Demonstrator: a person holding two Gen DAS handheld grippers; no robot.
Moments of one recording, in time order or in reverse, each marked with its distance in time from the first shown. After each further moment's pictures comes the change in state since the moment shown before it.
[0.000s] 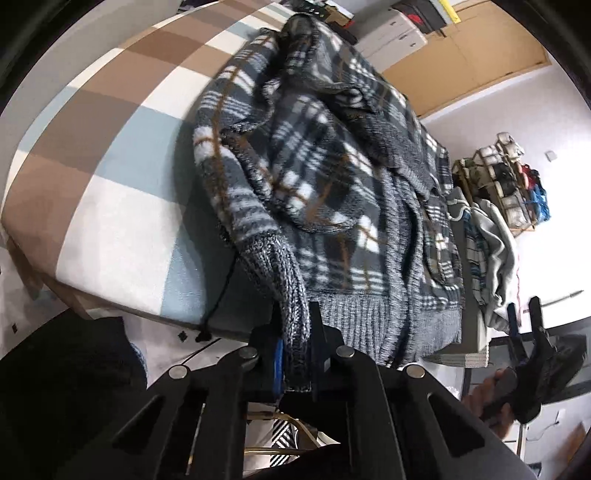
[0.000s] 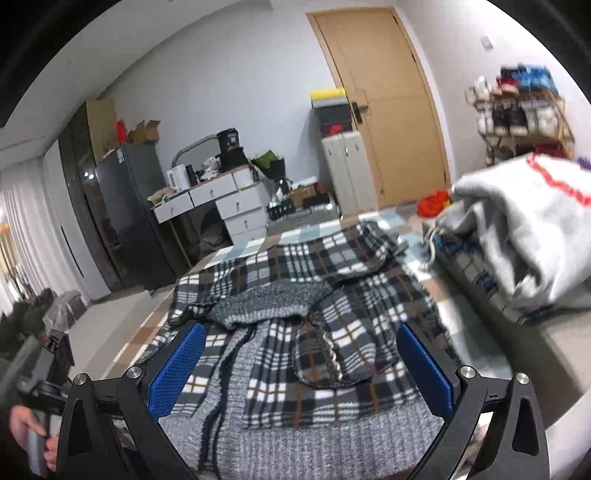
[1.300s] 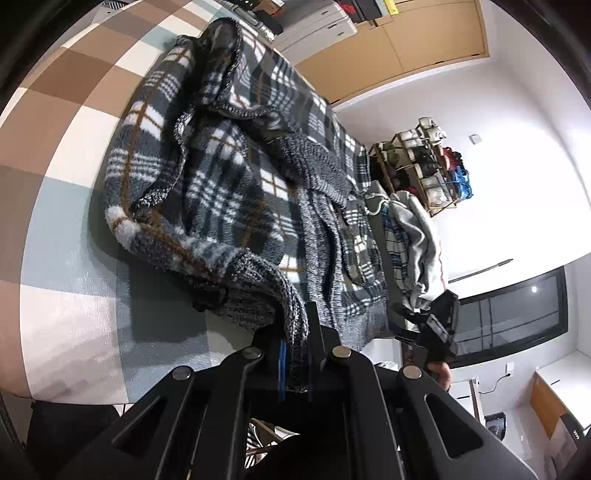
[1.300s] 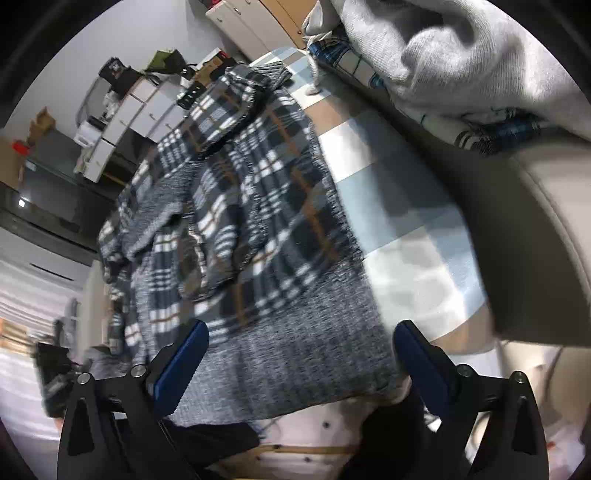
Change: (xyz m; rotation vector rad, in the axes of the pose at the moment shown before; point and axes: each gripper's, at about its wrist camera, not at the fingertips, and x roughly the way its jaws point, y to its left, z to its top) left arm -0.008 0.005 0.047 0.096 0.083 -0.324; right arm 0.053 -0.127 -0.030 0.421 0.604 -0.043
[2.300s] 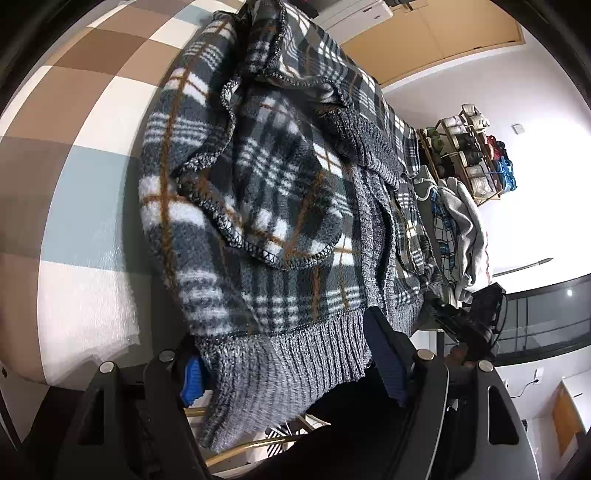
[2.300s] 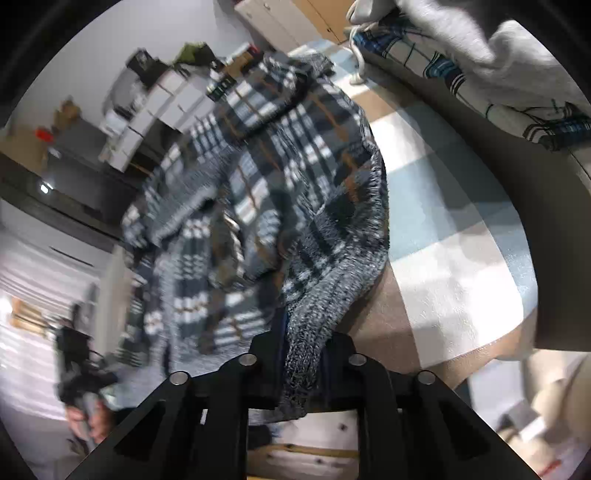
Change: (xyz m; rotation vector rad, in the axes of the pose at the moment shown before) left arm 0.005 0.015 -0.010 -0.025 0.058 0.173; right arm 0.010 0.014 -0.005 -0.053 -0.017 0.106
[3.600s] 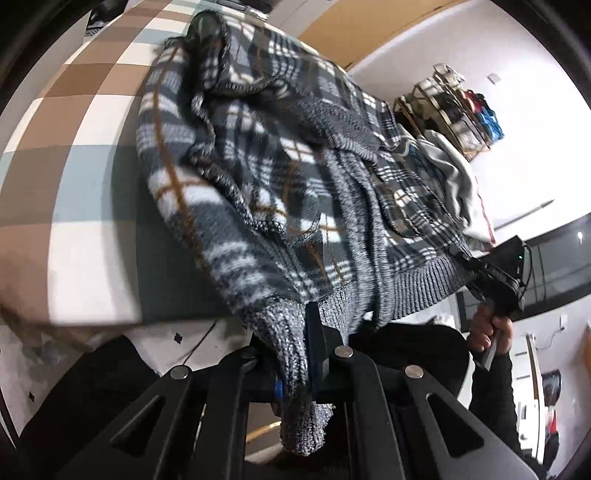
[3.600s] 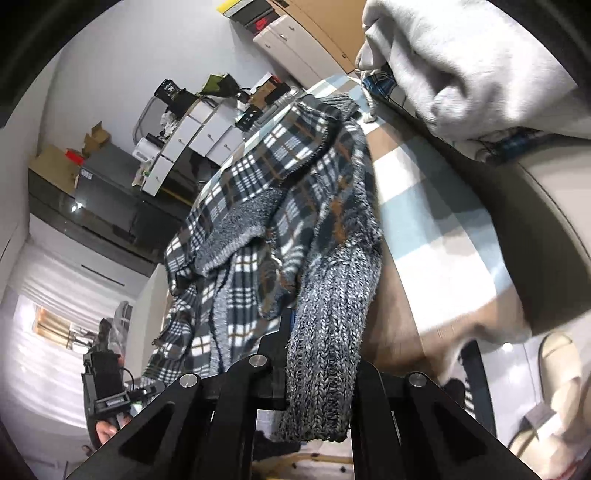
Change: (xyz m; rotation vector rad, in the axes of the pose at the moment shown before) left arm -0.022 -0.039 -0.043 0.186 0.040 0.044; right arm -0.044 0.007 -0.011 -0.012 -0.091 0.089
